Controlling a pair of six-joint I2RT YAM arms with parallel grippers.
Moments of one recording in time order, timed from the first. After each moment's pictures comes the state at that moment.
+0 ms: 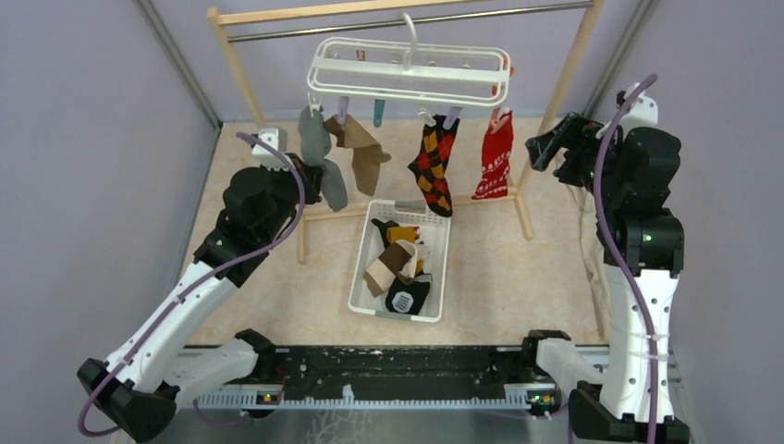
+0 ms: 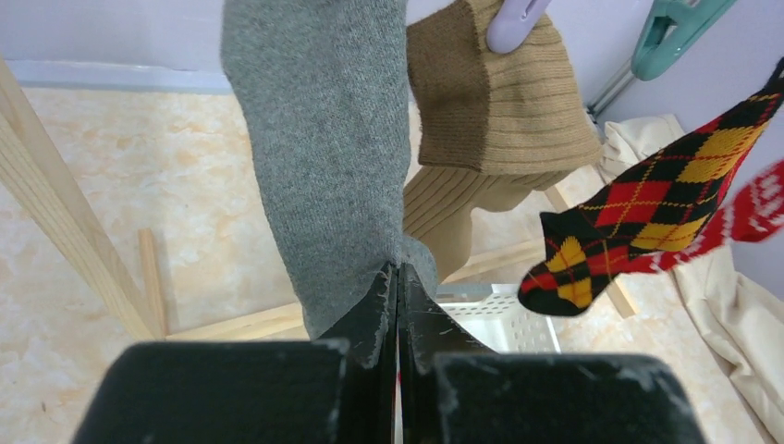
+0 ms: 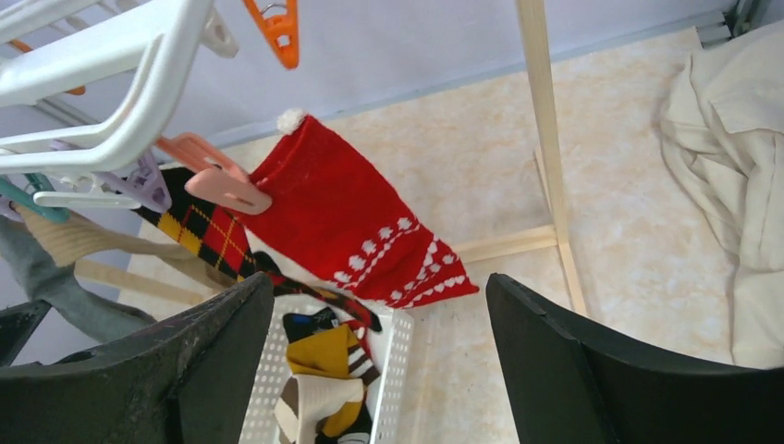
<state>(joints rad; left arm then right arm) -0.56 0.97 1.01 -0.13 -0.24 -0.35 -0.05 0.97 1.51 -0.77 -0.21 0.37</state>
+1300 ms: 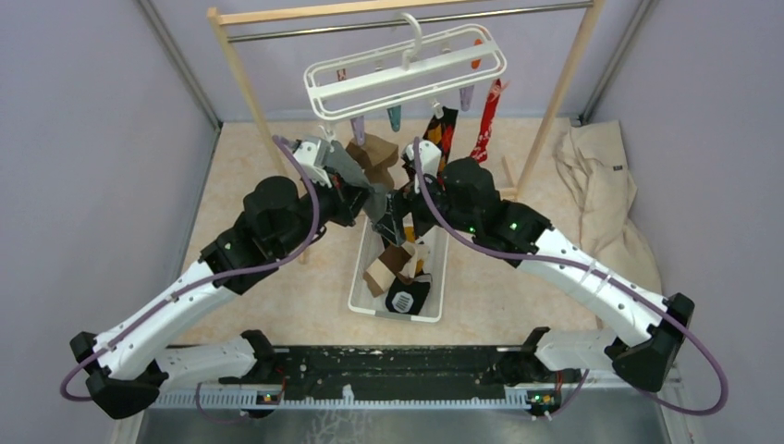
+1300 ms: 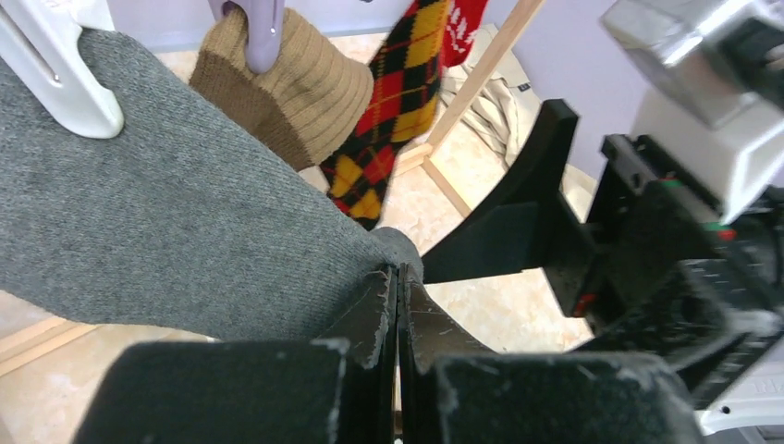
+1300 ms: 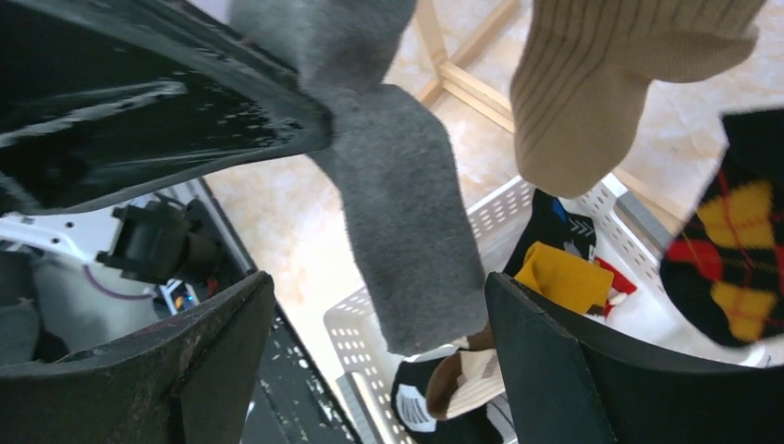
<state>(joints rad) -0.89 1.01 1.15 -0.25 -0.22 -0.43 0.88 1.19 1.27 -0.44 -0.16 0.27</state>
